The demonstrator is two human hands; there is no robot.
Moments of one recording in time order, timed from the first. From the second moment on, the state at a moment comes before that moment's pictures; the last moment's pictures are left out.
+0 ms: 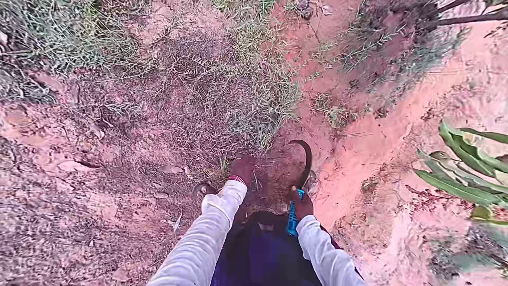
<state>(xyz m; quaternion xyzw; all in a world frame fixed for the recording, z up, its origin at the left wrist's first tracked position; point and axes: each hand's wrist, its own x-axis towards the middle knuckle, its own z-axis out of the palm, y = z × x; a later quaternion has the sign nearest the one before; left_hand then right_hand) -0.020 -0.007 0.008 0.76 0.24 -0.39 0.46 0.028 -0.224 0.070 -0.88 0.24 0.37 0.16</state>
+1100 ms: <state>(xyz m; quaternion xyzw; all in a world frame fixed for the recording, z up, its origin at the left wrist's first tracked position) 0.322 -0.029 -0.245 0.86 0.15 -0.49 0.10 0.269 -0.446 -0.082 -0.77 0.18 0.41 0.45</state>
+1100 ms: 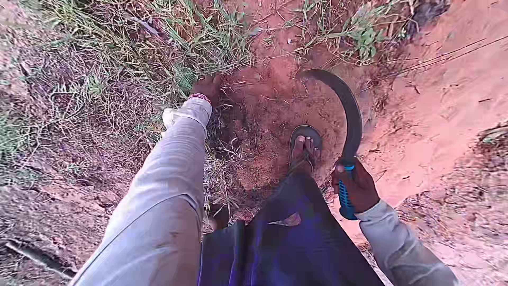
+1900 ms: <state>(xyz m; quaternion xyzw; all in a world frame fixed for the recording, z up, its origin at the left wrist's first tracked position) 0.337 -0.014 -0.217 0.83 0.28 -0.45 0.20 0.265 -0.263 -0.162 -0.64 0.29 0.63 0.33</state>
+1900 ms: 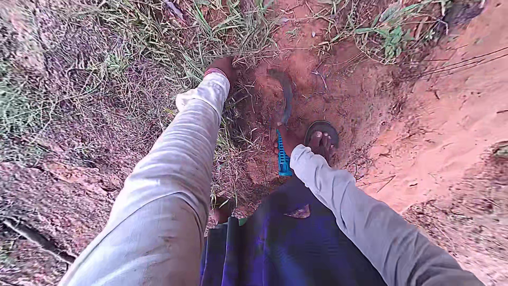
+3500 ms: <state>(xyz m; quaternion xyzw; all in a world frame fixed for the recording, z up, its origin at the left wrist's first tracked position) 0.261 -0.030 -0.208 0.76 0.34 -0.42 0.38 0.270 -0.281 -0.159 -0.69 0.19 0.68 0.16</state>
